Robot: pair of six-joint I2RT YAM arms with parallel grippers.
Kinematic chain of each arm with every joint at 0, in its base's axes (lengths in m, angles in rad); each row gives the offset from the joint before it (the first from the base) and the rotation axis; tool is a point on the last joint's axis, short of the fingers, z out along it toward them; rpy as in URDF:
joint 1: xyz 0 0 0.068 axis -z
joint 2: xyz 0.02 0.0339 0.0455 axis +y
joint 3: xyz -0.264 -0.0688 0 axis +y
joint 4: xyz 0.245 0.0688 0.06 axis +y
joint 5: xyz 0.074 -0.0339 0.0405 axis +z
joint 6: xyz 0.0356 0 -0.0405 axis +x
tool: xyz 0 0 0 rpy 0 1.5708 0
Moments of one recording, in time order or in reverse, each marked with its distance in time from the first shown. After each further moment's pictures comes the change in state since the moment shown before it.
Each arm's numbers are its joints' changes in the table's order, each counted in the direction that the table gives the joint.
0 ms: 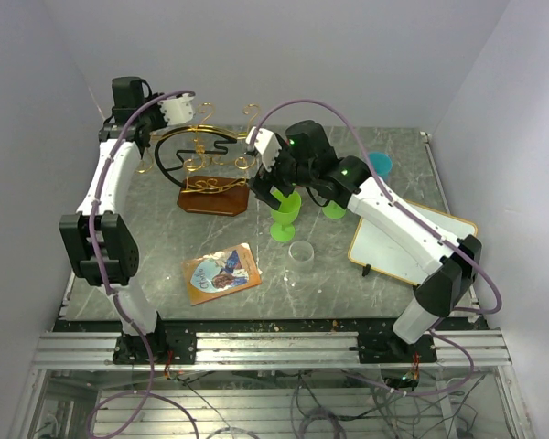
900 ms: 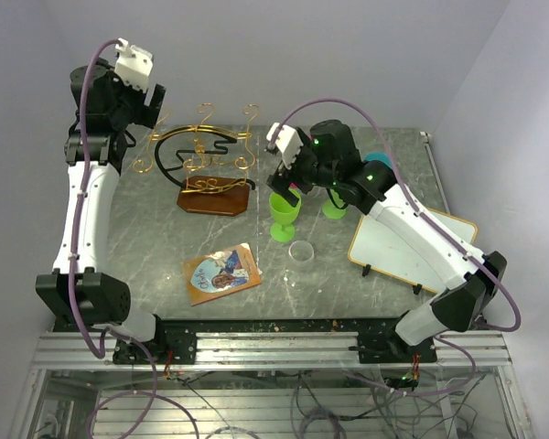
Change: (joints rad) left arm -0.021 -0.296 0.018 -0.026 -0.055 -0.830; right arm 0.032 -0.130 0.066 0.001 -0.059 -0.052
